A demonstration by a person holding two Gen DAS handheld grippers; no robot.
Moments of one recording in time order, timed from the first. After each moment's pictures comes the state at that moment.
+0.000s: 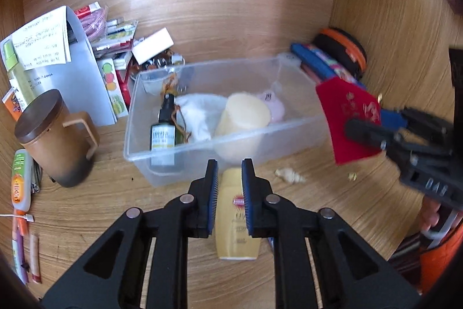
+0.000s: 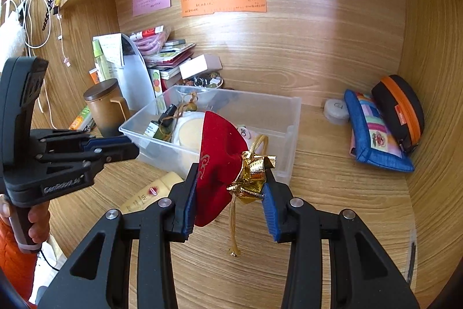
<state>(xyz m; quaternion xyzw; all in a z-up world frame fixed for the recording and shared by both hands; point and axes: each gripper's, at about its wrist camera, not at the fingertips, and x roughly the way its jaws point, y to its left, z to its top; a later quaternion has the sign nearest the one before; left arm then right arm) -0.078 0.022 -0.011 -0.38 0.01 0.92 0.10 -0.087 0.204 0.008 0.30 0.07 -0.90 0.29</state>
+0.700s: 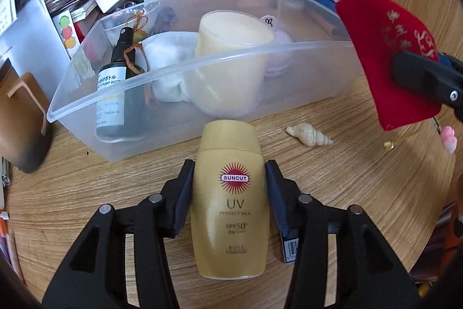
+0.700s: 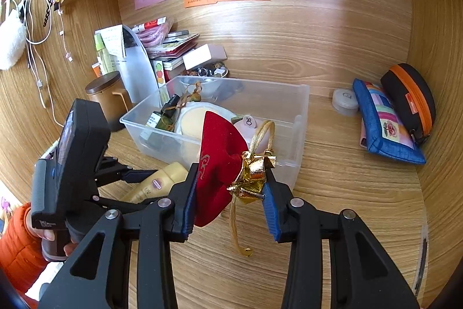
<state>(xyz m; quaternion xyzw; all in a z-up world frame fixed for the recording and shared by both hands) -0.104 0.042 -0.082 -0.45 0.04 0.89 0.10 -0.093 0.201 -0.006 0.32 0.06 -0.90 0.30</state>
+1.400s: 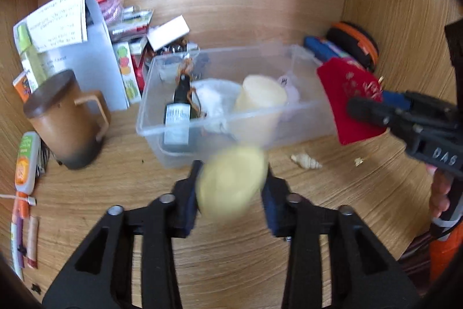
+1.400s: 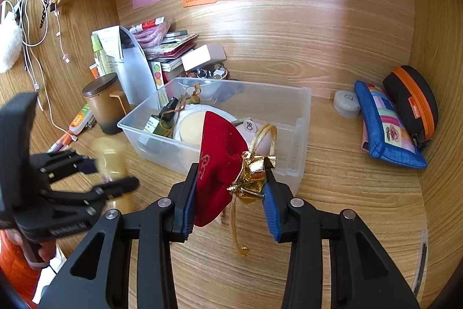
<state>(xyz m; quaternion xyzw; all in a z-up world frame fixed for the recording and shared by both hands) -0.063 0.009 -0.023 -0.37 0.01 0.93 0.07 -0.101 0.195 -0.001 0.32 0.06 -0.90 0.30</state>
